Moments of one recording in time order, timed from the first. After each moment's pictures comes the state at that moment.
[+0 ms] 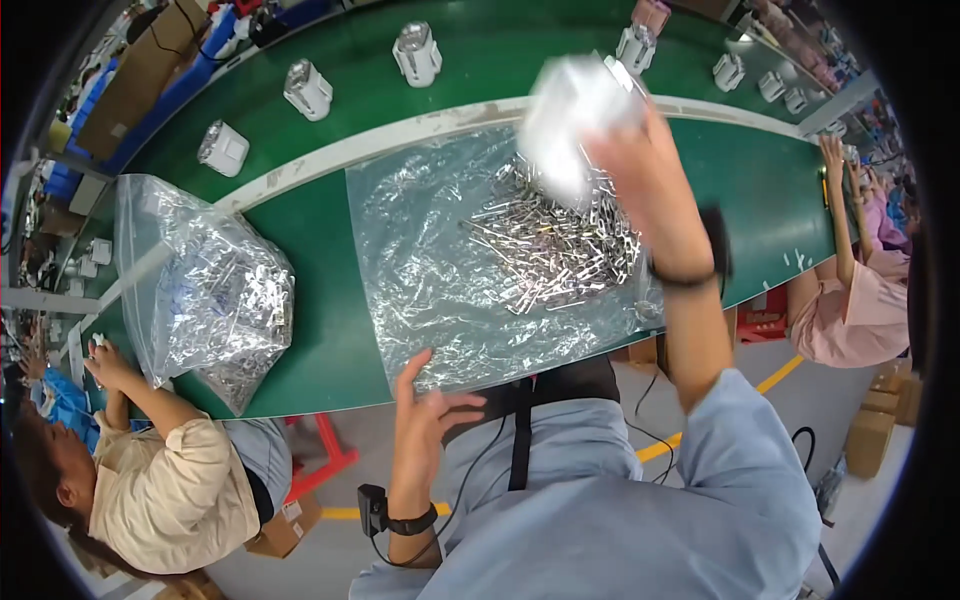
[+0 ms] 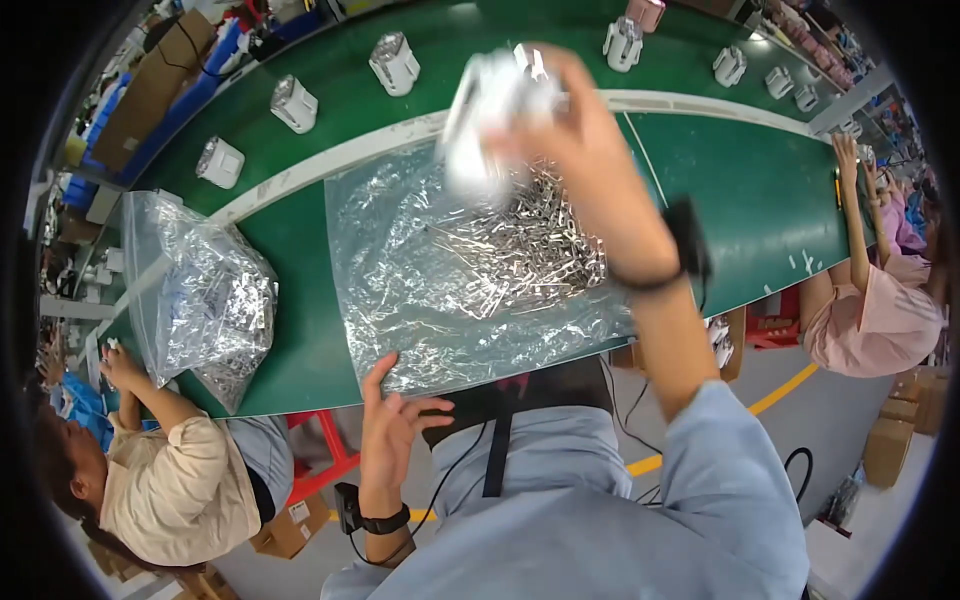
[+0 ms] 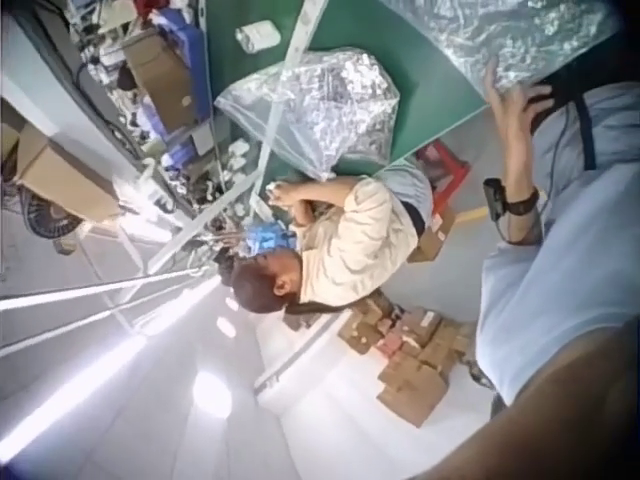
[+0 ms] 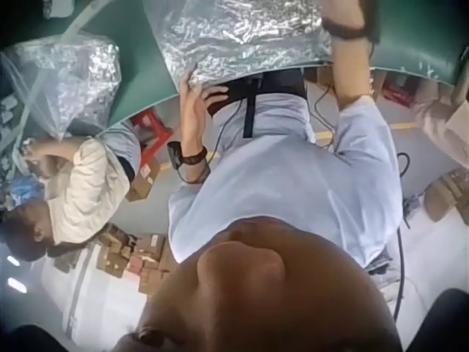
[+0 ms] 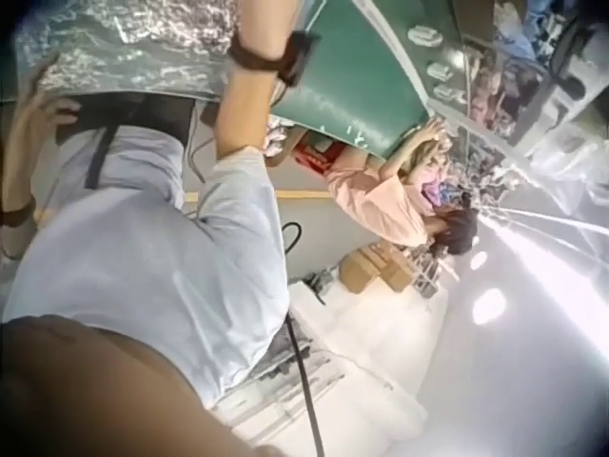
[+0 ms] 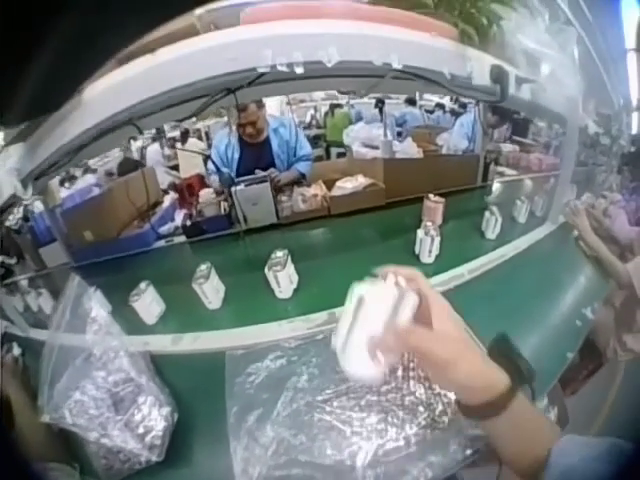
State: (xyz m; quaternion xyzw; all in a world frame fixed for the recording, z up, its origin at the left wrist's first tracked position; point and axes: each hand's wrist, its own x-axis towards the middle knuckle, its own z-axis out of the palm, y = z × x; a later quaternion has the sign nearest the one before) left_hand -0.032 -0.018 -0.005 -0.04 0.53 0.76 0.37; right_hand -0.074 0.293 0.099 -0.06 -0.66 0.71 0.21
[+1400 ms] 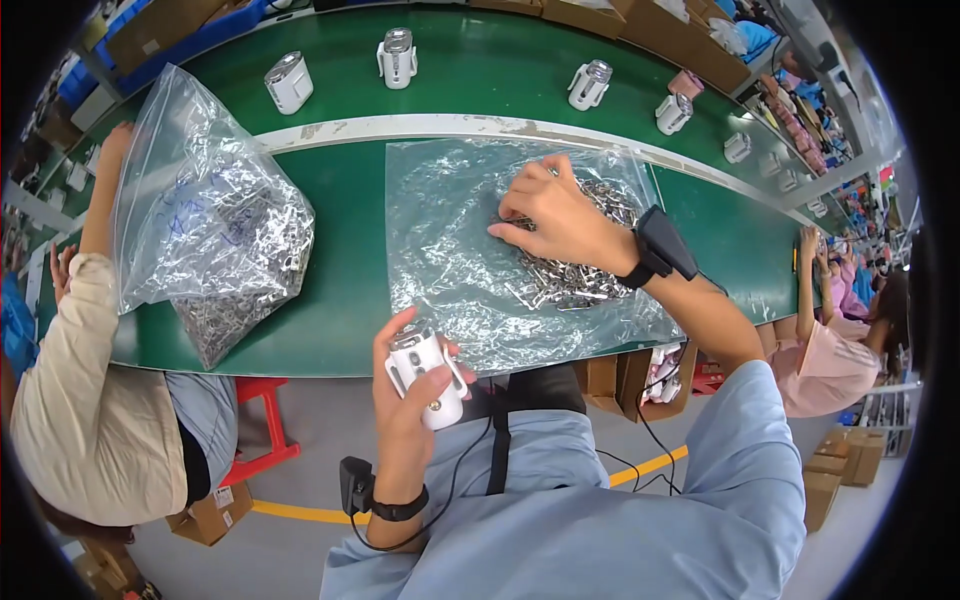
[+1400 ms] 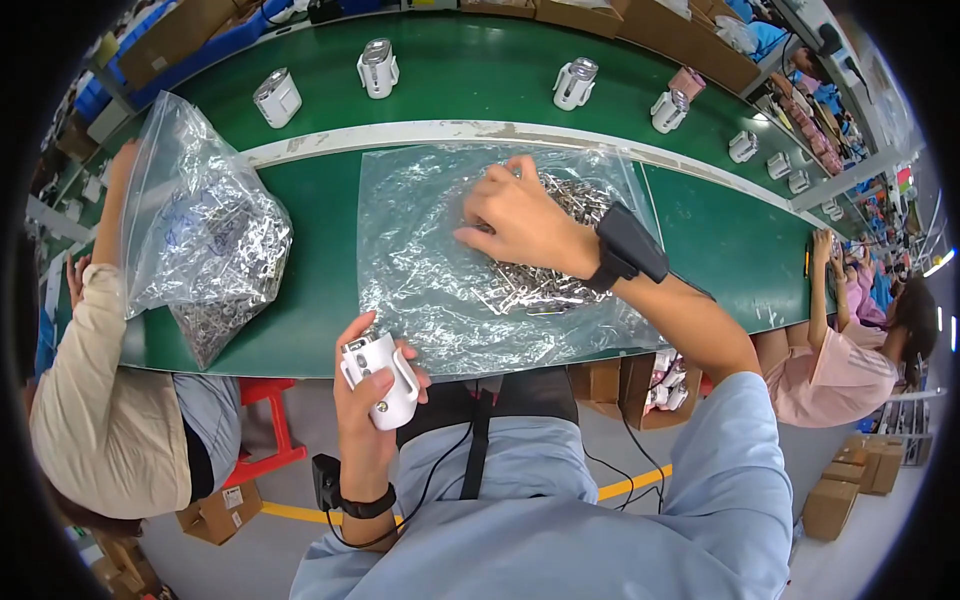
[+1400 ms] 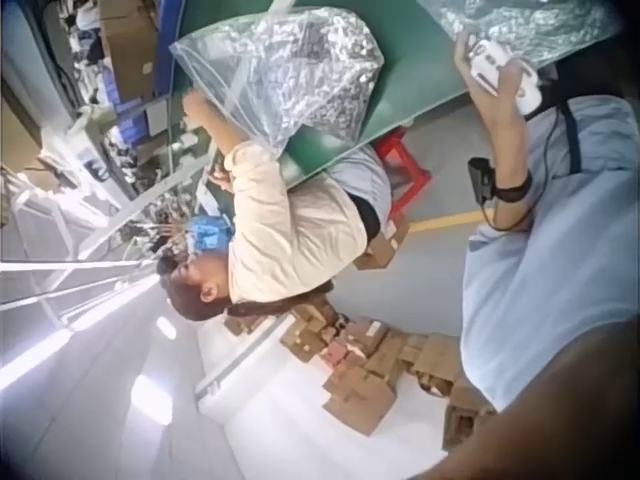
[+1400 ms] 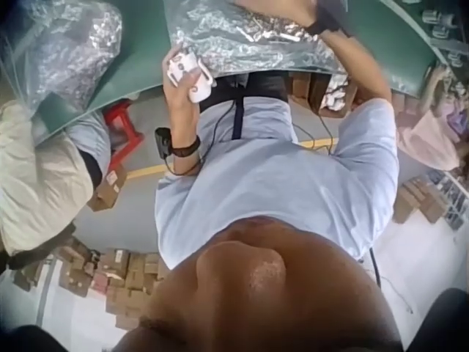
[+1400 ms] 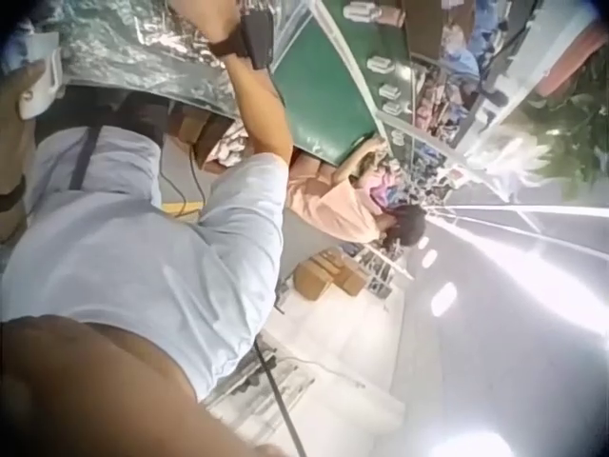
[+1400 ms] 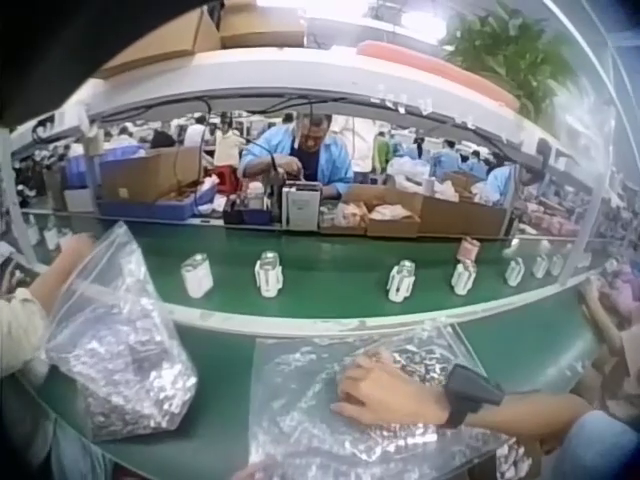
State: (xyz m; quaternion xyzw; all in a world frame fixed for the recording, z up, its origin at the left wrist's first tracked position) left_hand -0.045 -0.018 0.020 -0.03 0.39 0.88 0.26; right_hand -0.124 0.266 0.034 0.23 -0.96 0.10 0.11
